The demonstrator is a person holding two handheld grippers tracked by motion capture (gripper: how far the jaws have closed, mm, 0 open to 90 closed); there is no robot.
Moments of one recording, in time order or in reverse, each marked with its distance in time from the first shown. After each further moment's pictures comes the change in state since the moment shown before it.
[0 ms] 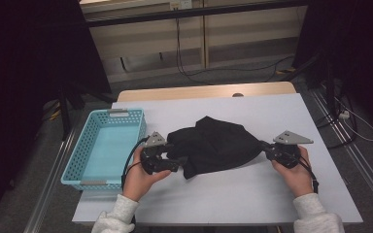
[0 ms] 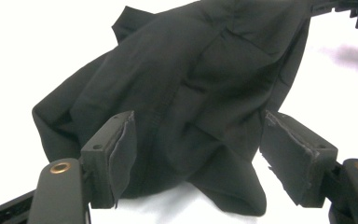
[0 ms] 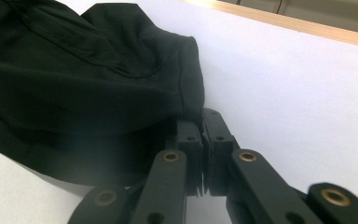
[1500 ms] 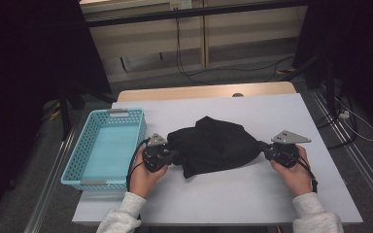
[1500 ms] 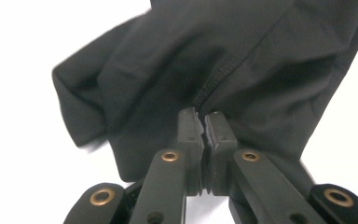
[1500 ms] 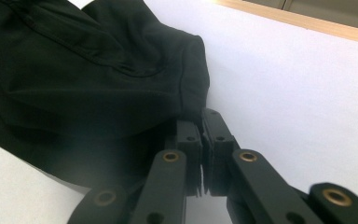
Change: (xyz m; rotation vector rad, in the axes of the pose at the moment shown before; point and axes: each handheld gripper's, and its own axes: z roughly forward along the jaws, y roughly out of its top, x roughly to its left) left arm 0.021 -0.009 0.016 0.028 0.071 -0.099; right arm 0.001 0.003 0.001 0.020 0.007 -0.005
